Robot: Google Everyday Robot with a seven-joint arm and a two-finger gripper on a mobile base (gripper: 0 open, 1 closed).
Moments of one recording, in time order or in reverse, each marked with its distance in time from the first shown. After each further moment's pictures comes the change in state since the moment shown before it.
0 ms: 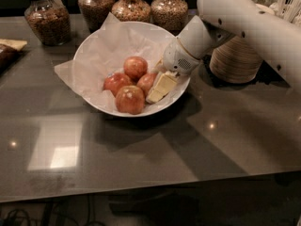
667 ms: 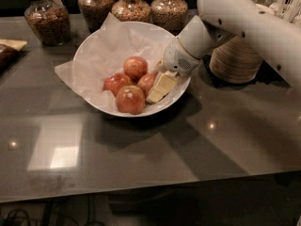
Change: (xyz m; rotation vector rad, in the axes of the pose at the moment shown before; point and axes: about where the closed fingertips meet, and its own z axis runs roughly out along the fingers) arm 0.000 0.000 0.000 0.000 0.000 0.000
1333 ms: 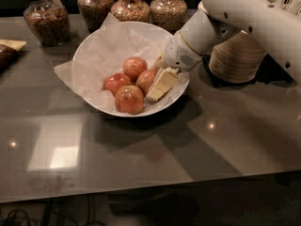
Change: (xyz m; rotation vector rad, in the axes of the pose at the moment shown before) arm -0.020 0.009 -0.014 0.010 -0.027 -0.044
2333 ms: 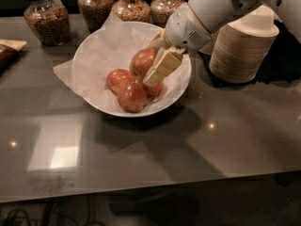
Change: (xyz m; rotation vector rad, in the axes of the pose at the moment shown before) arm -0.050 0.029 -0.057 0.002 -0.100 -0.126
